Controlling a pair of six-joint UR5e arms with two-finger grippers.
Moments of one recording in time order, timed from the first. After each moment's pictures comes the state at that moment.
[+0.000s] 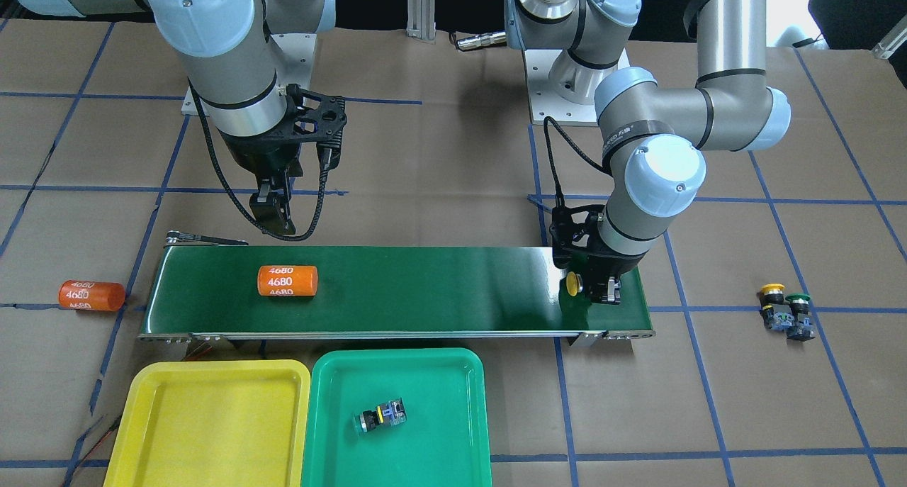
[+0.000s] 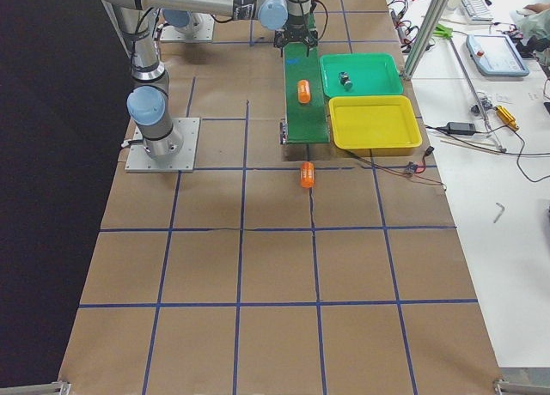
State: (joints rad) left arm -1.53 -1.85 -1.86 -1.03 1.63 1.71; right arm 1.71 -1.48 1.70 -1.80 -1.55 -1.45
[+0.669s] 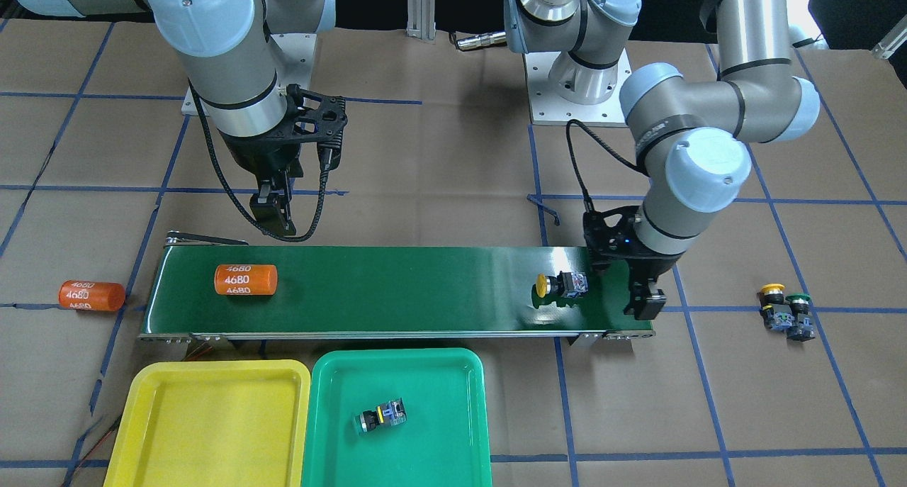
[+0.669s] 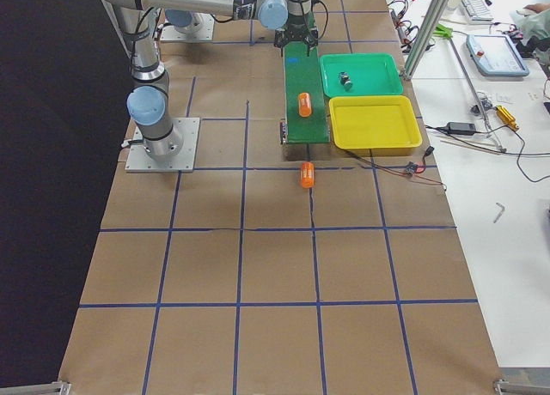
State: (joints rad) left arm -1.42 -1.83 -1.85 -1.03 1.64 1.67; right arm 1.71 -1.48 1.70 -1.80 -1.54 -1.45
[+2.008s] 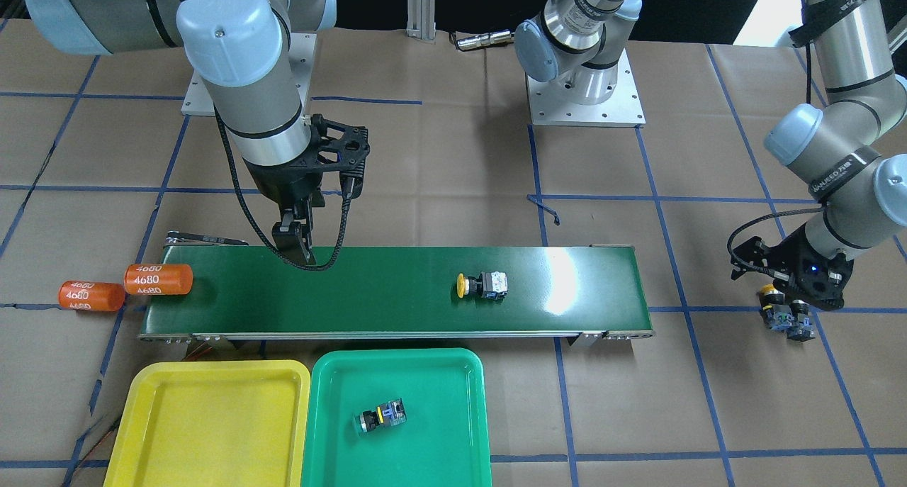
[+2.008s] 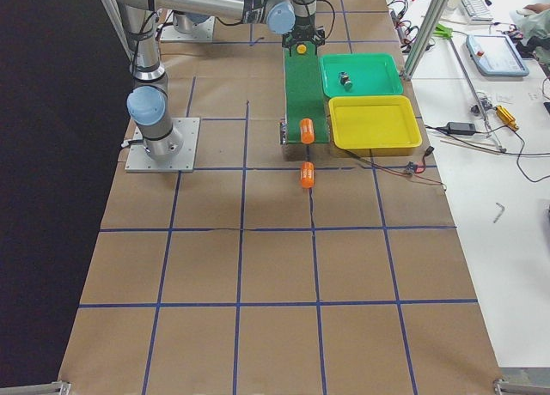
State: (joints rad) left arm -0.96 -1.95 -1.86 -0.90 1.60 1.03; right arm 1.76 -1.40 1.69 -1.95 -1.53 -1.38
